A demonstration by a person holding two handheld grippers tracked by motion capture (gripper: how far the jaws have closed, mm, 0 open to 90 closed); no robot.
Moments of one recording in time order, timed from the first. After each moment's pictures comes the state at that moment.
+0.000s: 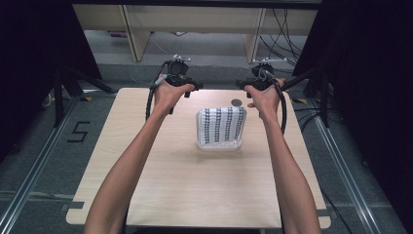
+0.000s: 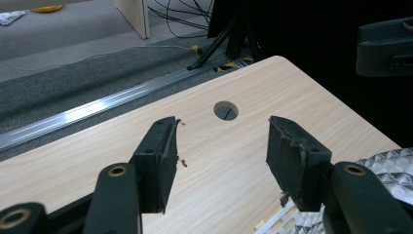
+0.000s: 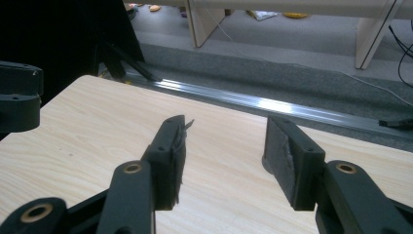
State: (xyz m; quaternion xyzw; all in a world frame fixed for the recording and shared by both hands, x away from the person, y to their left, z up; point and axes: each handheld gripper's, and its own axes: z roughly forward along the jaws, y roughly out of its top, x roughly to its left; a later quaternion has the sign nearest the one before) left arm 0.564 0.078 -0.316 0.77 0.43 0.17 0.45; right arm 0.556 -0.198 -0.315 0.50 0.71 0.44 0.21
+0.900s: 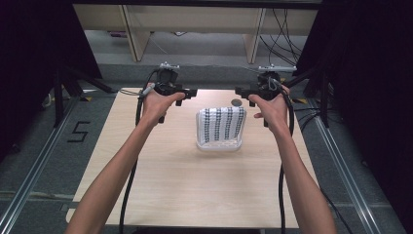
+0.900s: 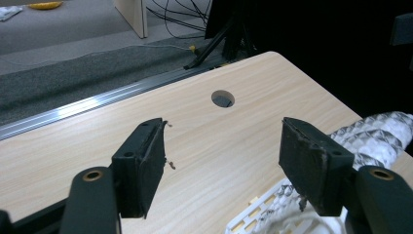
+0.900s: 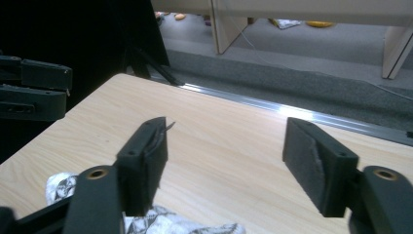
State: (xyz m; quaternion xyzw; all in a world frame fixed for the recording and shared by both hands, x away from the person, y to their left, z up) left arm 0.534 0.105 -0.323 0.76 0.43 0.16 0.46; right arm 0.515 -0.207 -0.310 0.47 0.72 0.47 0.19
